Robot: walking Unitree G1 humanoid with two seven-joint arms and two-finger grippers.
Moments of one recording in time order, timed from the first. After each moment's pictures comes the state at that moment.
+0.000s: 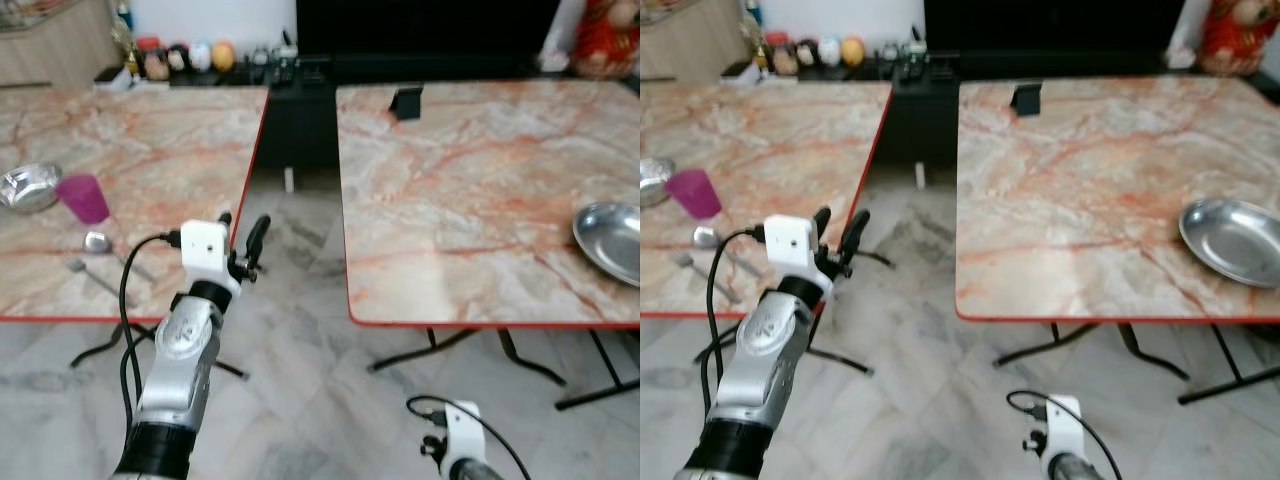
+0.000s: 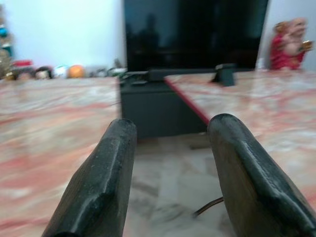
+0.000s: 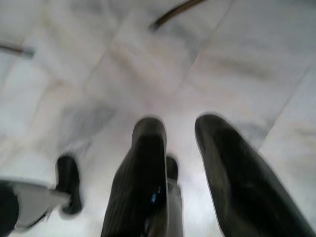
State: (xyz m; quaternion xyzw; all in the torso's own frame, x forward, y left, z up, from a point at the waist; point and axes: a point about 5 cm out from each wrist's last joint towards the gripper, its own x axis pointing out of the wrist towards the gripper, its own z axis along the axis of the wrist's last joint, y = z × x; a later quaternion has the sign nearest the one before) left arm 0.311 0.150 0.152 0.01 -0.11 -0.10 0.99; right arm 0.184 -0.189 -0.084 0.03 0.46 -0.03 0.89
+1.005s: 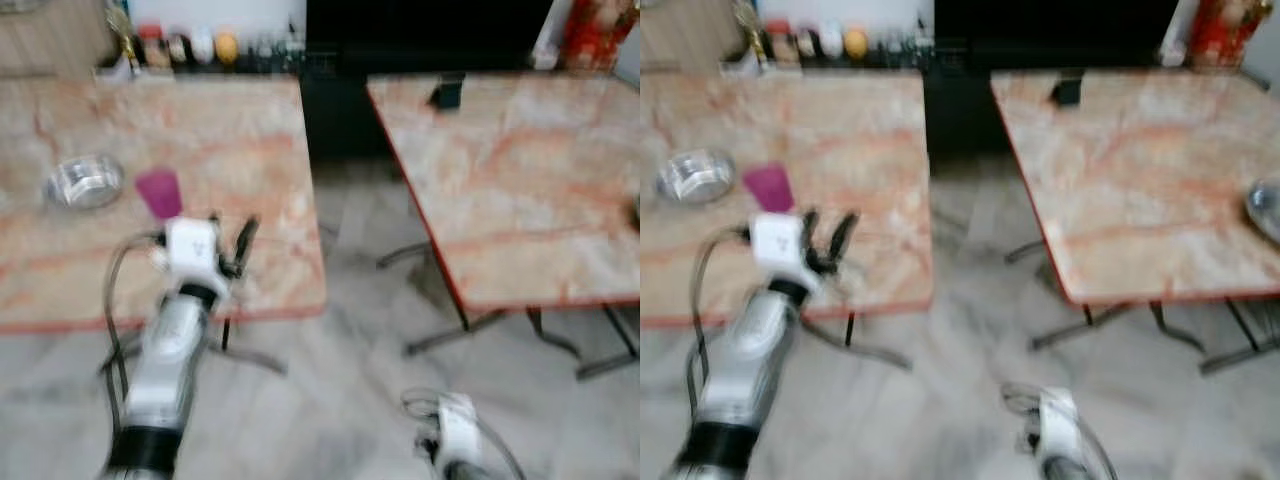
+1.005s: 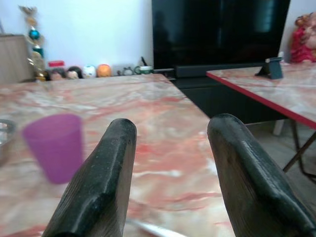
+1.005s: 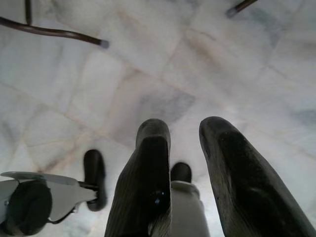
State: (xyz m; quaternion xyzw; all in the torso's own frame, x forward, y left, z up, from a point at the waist) left arm 0.312 0.165 0.152 0.02 -0.12 -0.08 0.99; right arm 0.190 -0.174 -0.082 0.03 0.46 -0.01 0.89
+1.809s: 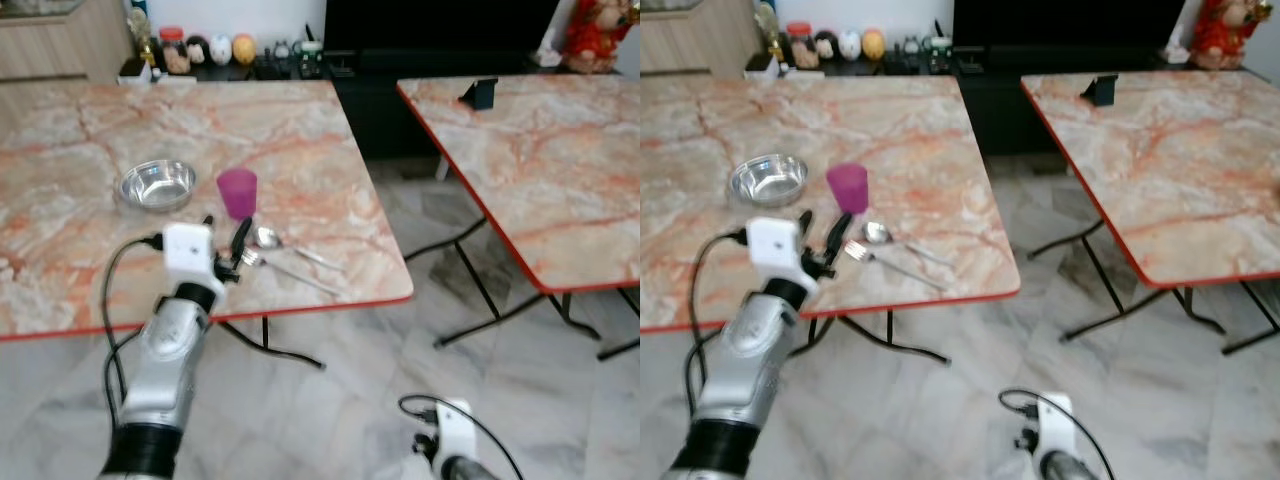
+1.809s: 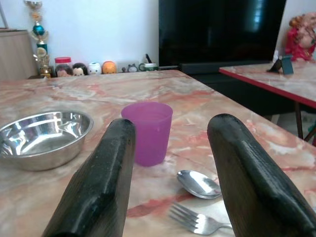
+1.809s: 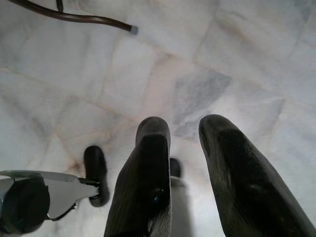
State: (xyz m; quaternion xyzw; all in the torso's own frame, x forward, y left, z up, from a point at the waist) left arm 0.311 0.164 0.149 0.01 -0.11 -0.07 0.99; right arm 0.189 -0.180 -0.082 0.03 0.46 0.00 0.89
